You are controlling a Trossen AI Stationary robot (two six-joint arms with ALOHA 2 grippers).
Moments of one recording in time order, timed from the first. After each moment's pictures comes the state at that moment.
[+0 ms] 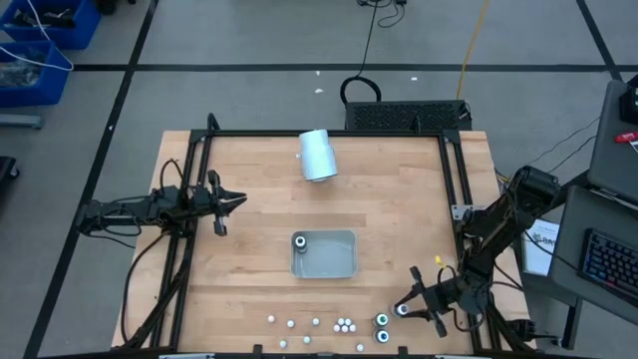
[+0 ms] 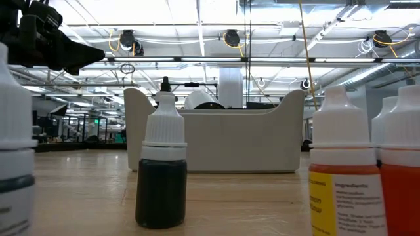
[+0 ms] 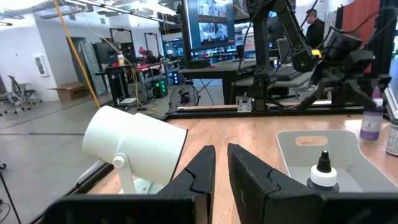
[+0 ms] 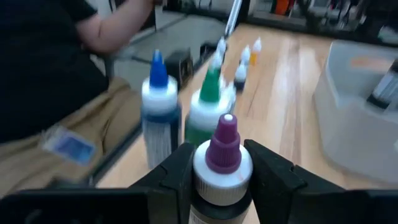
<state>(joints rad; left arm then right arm) 0.00 0.01 0.03 0.05 -0.19 0.12 1.09 1.47 0.36 0.75 0.68 0.23</state>
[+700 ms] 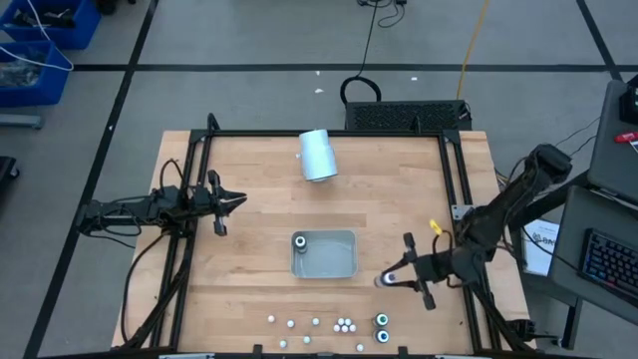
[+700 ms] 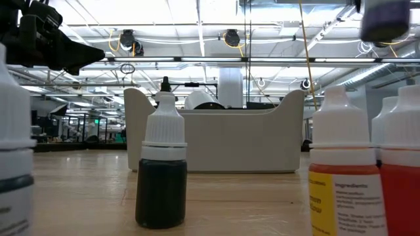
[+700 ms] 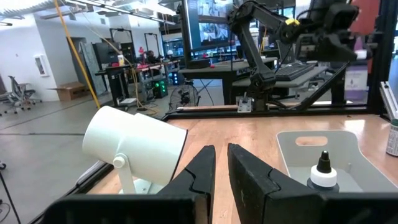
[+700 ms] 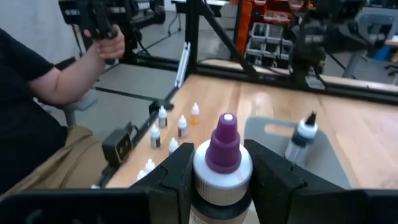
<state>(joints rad) 0.00 0.01 0.03 0.05 -0.19 0.12 0.78 1.07 0.54 0.30 0.52 0.10</state>
